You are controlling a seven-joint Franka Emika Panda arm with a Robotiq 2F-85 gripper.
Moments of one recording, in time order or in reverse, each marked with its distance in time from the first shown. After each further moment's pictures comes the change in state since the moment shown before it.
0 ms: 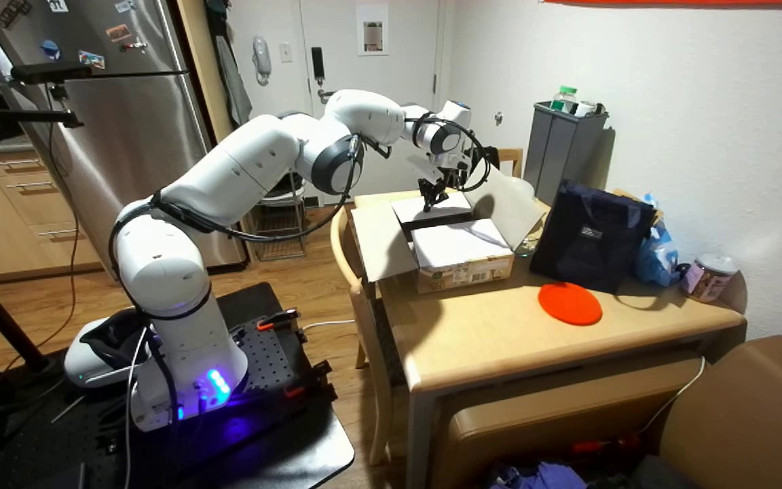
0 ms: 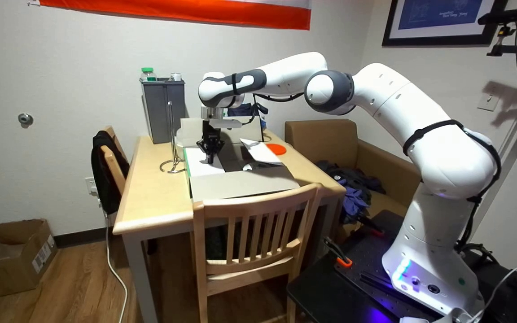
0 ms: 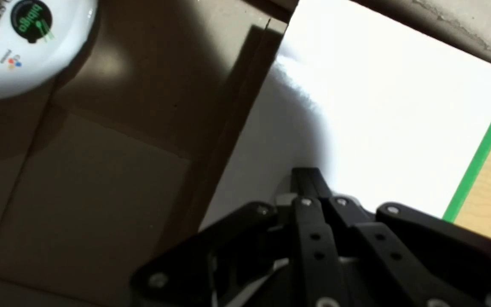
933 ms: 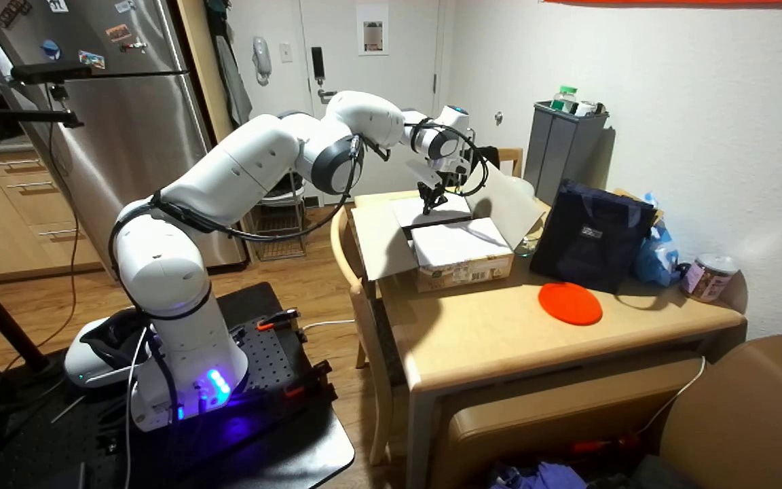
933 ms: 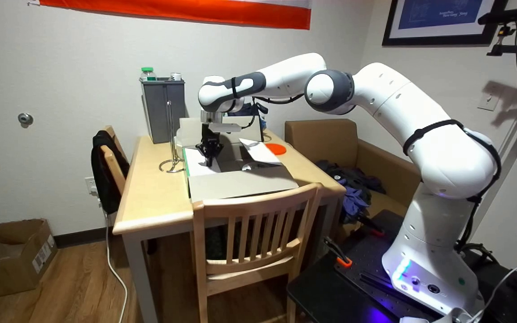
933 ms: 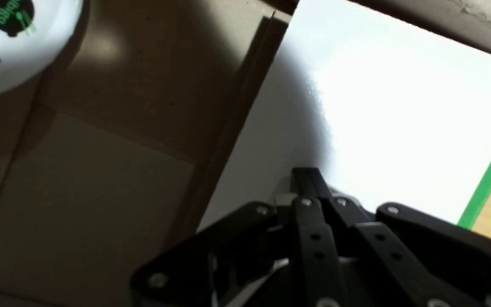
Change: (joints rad) arm -0.002 0.000 0.002 -0.044 0.000 0.065 0.000
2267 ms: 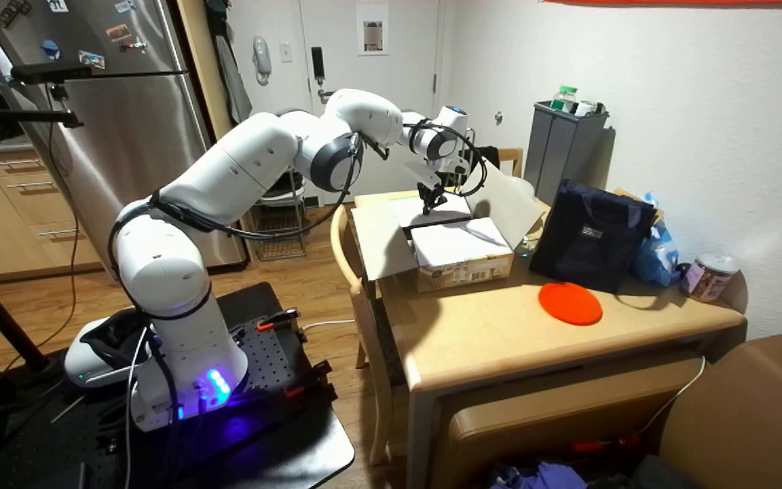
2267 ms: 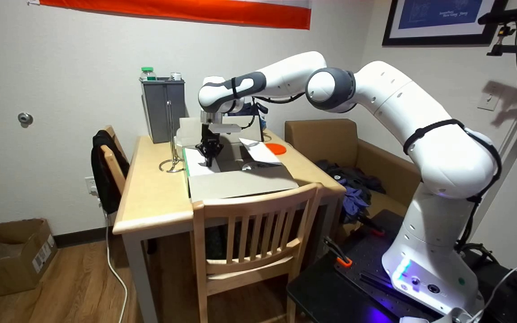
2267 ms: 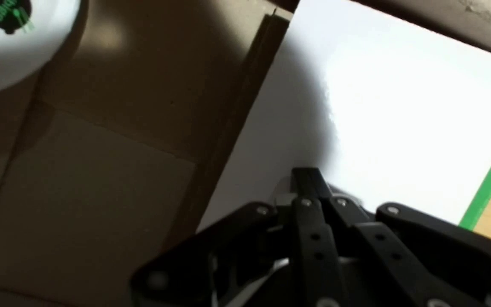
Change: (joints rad) arm 0.000 -0.019 -0.001 -0.038 -0.006 0.032 0.002
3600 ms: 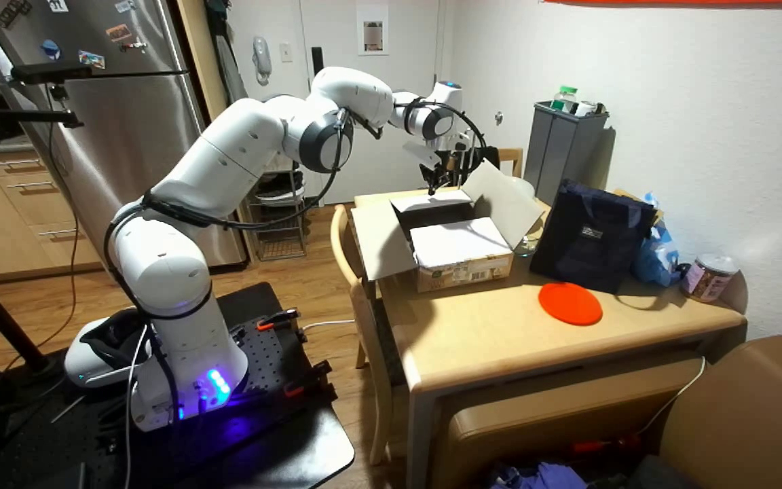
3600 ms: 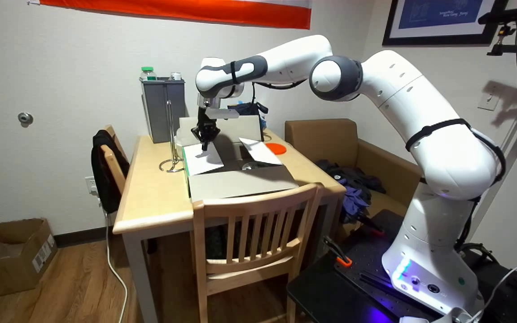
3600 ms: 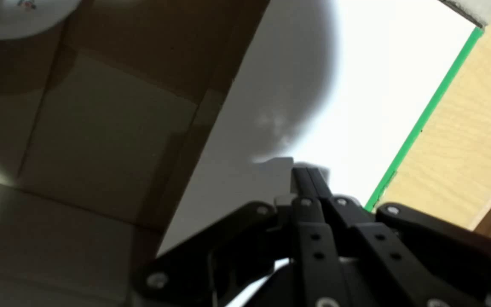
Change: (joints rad) arm 0.063 -0.111 -0.091 -0.037 0.044 0.058 -0.003
